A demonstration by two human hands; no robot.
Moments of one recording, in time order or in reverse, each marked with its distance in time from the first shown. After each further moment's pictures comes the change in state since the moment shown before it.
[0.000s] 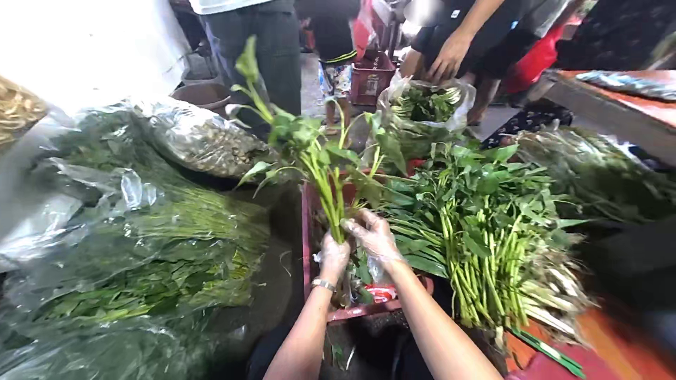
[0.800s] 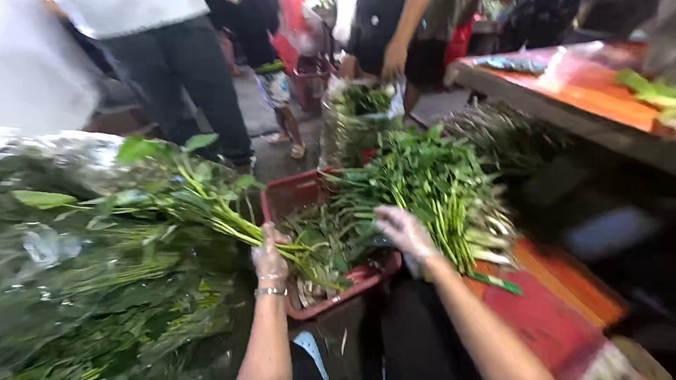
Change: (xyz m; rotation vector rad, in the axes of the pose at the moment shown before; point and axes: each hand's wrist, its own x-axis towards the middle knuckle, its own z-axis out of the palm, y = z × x) left_hand 0.015 -0.016 -0.035 -0.757 0.113 0.185; right_hand -0.076 0.027 -0.126 -0.475 0.154 -0.007
